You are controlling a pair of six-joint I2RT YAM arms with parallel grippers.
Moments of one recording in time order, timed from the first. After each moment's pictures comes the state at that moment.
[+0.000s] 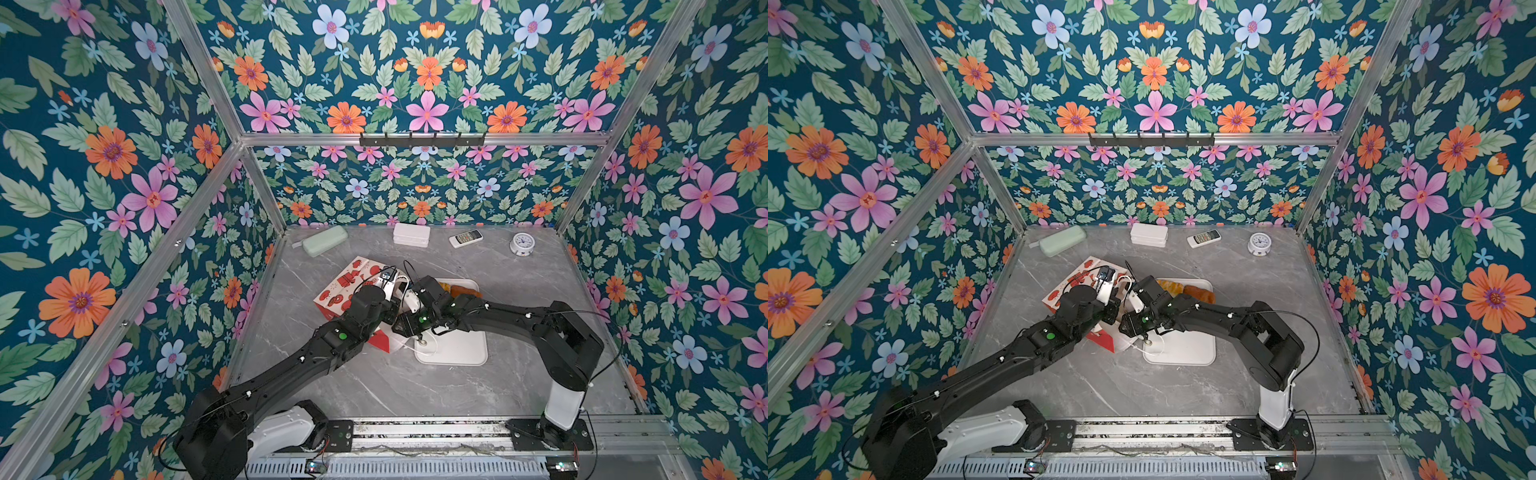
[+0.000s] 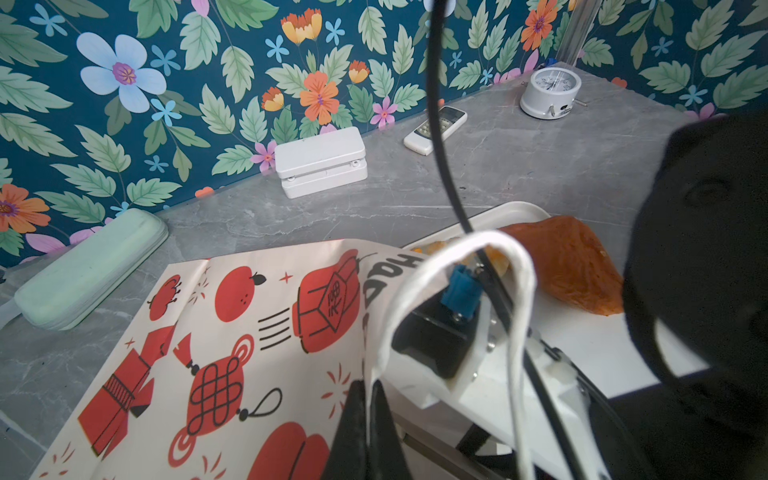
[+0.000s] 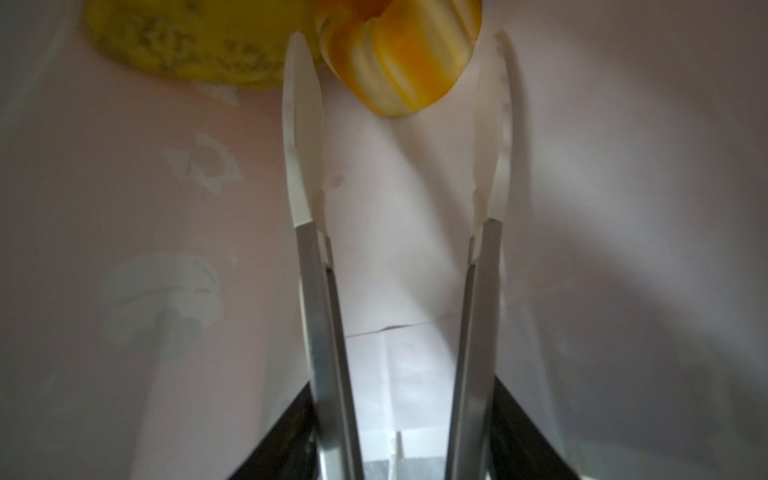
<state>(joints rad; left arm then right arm) -0.76 1.13 0.71 -0.01 -0.28 -0.03 0.83 1.85 1.20 -0.22 -0.33 0.42</state>
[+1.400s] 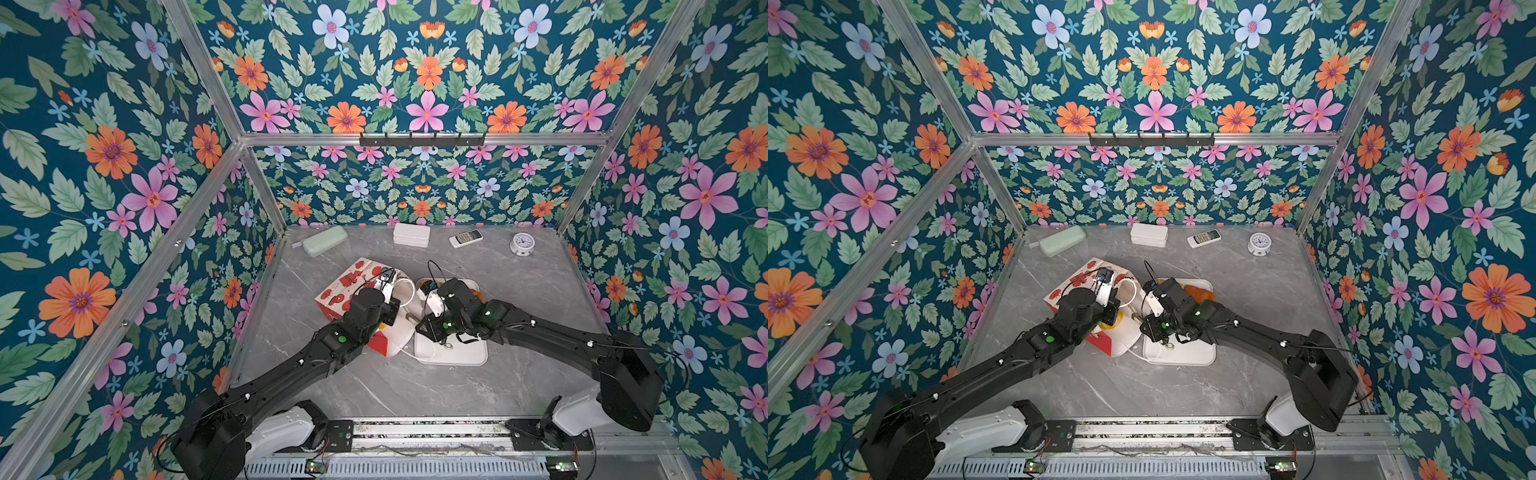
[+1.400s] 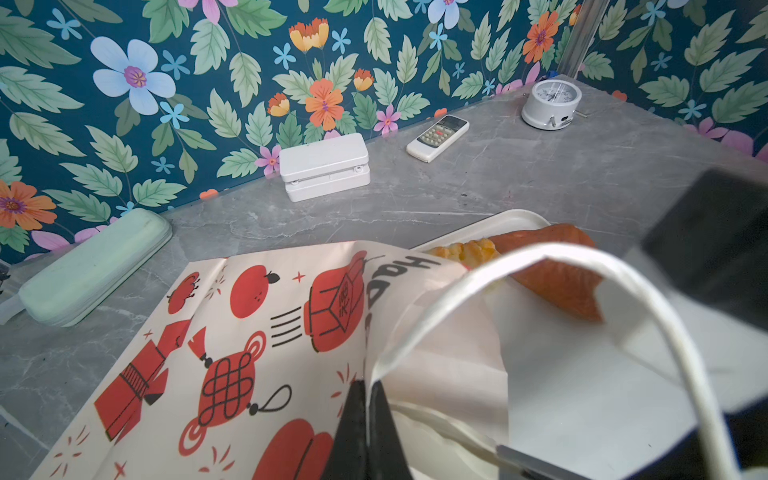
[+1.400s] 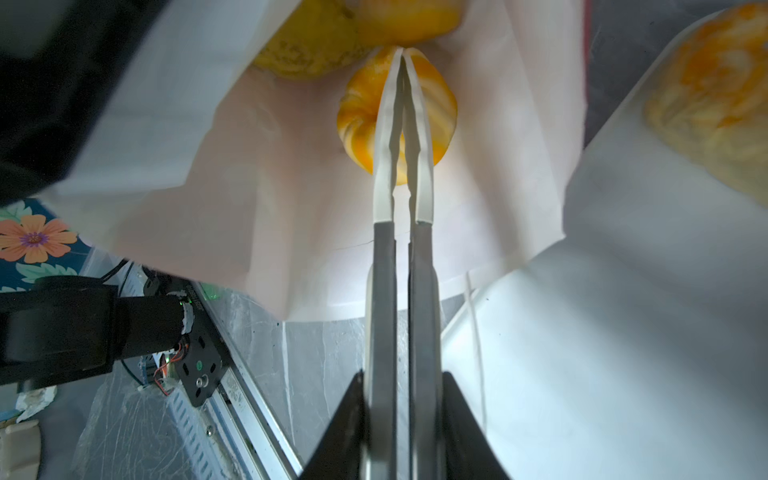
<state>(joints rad) -0.76 1.12 0.69 0.02 -0.32 -0.04 0.83 1.46 1.01 -0.38 -0.26 0.38</state>
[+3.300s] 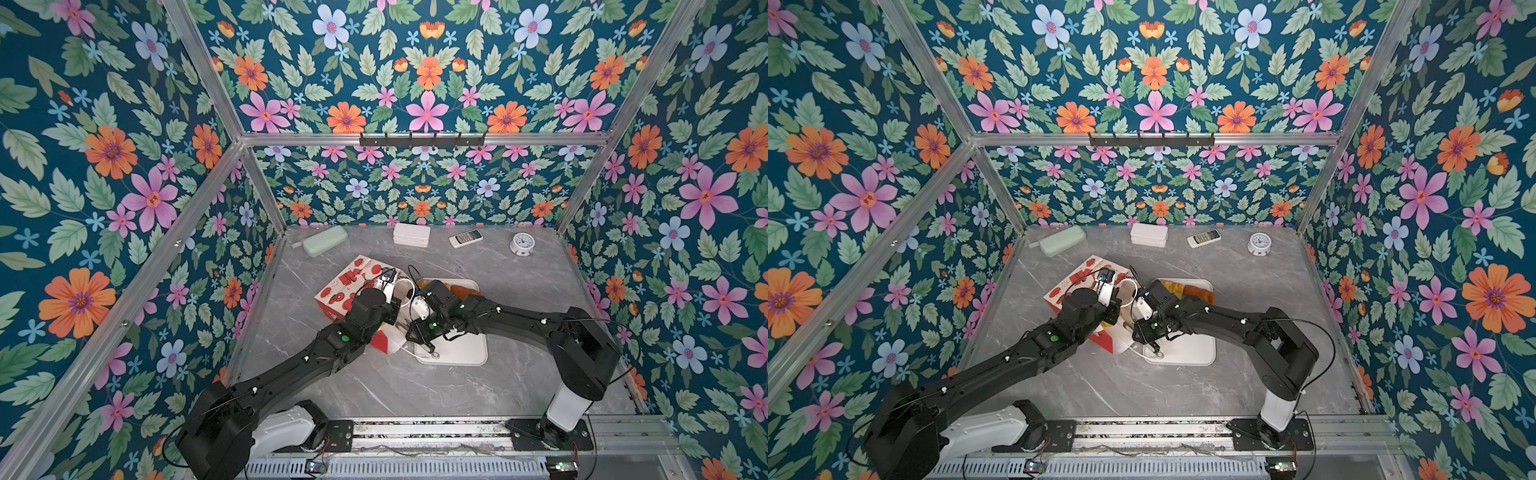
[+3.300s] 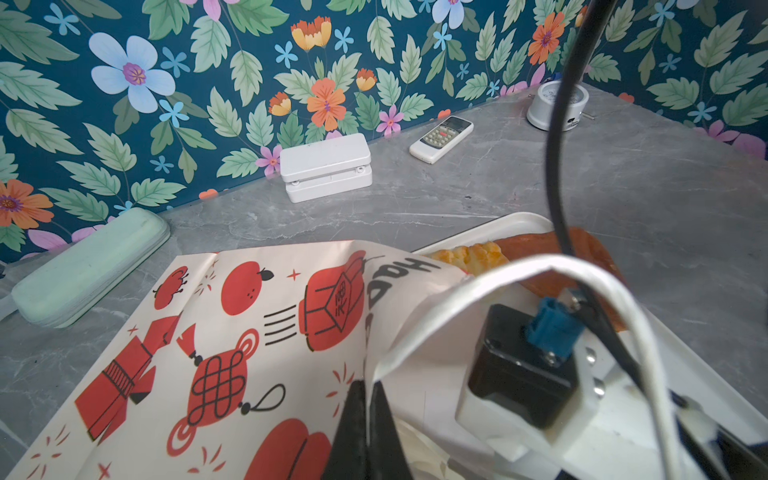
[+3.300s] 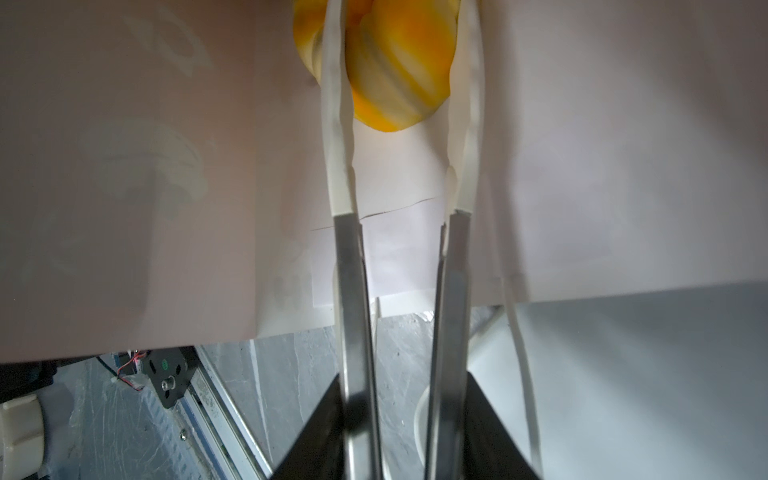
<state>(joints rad) -0.76 1.15 0.67 0.08 -0.31 -0.05 0.83 1.74 1.13 -0.39 -0.33 0.36</state>
